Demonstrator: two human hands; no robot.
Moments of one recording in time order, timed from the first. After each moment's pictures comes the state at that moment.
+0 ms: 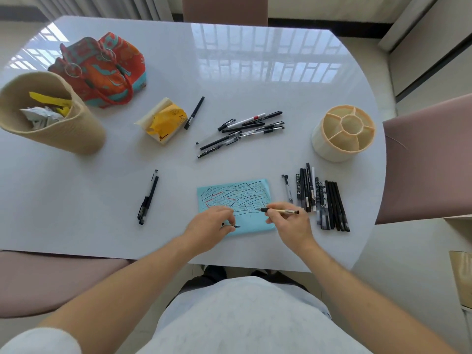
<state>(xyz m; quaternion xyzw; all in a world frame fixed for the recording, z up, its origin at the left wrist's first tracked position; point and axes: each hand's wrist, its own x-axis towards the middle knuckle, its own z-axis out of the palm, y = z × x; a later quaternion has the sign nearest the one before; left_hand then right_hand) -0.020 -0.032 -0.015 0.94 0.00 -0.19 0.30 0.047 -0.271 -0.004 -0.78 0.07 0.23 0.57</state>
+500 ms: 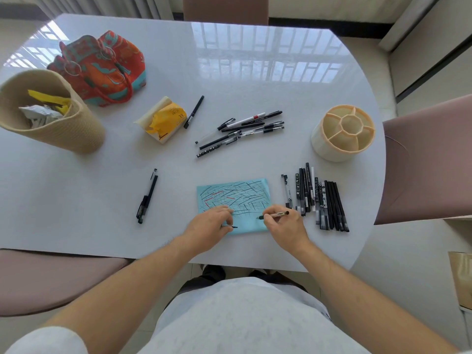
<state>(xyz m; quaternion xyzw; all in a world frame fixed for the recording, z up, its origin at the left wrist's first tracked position) -0.021 -0.033 -0.026 0.94 -0.02 -0.20 0.27 0.046 -0.270 -0.018 -0.86 -0.01 0.24 0.45</state>
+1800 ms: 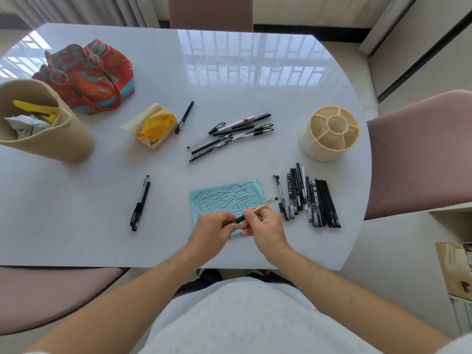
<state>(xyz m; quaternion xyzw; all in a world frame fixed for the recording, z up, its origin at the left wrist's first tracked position) -0.023 -0.063 0.011 0.89 0.10 -0.12 0.44 0.018 -0.224 0.015 -0.71 0.14 0.27 0.64</state>
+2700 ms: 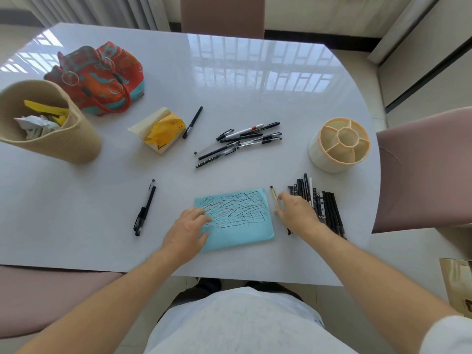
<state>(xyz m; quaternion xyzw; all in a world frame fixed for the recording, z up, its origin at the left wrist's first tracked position) -0.035 0.012 -0.027 0.96 0.05 -0.12 0.26 0.124 -0.276 -0.019 -0.95 -0.12 0.27 0.13</state>
